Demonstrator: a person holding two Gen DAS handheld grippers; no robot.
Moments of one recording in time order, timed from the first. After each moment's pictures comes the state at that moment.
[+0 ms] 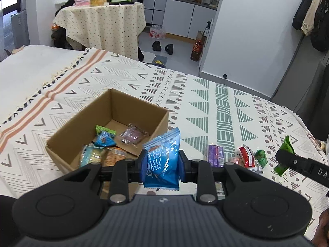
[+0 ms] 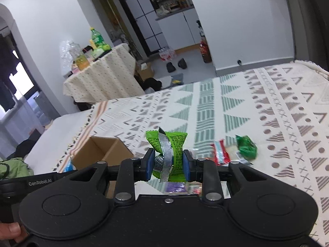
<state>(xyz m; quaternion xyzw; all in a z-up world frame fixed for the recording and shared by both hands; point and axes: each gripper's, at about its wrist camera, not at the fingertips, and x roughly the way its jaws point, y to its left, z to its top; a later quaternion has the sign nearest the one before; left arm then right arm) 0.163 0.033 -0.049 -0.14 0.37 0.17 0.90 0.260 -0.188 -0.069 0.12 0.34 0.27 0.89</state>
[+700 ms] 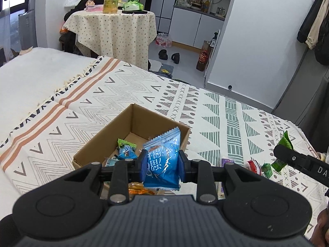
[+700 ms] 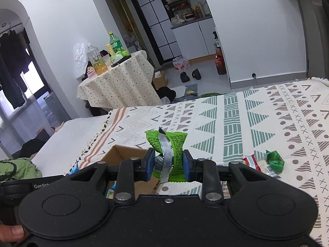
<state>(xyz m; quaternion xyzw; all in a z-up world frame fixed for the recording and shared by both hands) 0.143 0.080 -0.027 -0.16 0.35 0.18 0.91 0.244 -0.135 -0.044 0.11 0.31 0.29 0.90</state>
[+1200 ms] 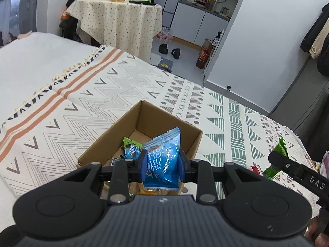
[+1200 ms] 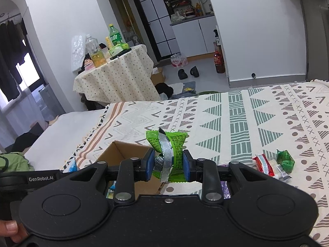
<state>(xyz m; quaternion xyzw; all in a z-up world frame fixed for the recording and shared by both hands) 0.150 0.126 -0.044 -0.21 0.36 0.16 0.90 0.247 -0.095 -0.052 0.08 0.31 0.27 0.91</state>
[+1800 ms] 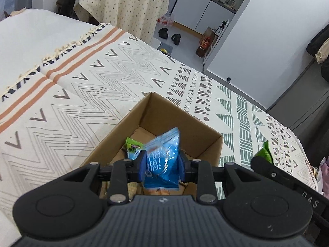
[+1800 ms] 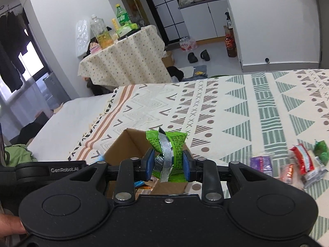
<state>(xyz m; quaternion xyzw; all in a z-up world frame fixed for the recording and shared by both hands) 0.189 0.180 -0.086 -0.25 0.38 0.14 0.88 0.266 -0.029 -0.077 0.08 0.36 0.30 0.88</state>
